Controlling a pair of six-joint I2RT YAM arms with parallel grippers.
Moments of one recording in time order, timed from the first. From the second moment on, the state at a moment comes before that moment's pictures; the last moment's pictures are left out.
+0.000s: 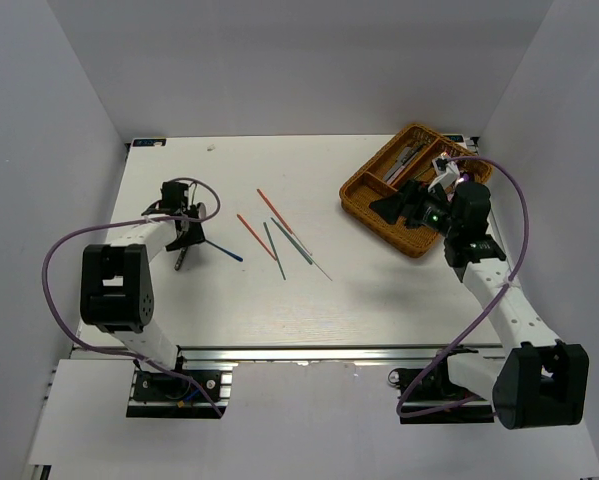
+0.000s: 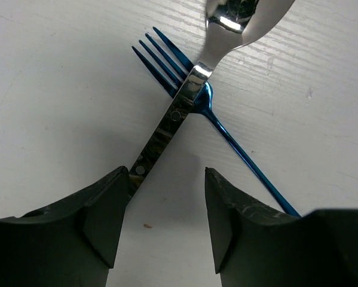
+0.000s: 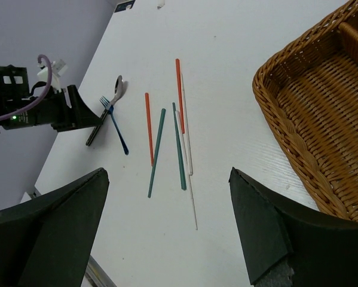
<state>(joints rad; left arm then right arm) -0.01 1.67 1.01 -0.37 -0.19 -0.26 0.12 1.12 0.79 0.08 -0.59 0.49</state>
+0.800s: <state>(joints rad) 0.04 1.72 1.01 -0.36 -0.09 -0.20 0.14 1.10 0.77 0.11 -0.57 0.52</state>
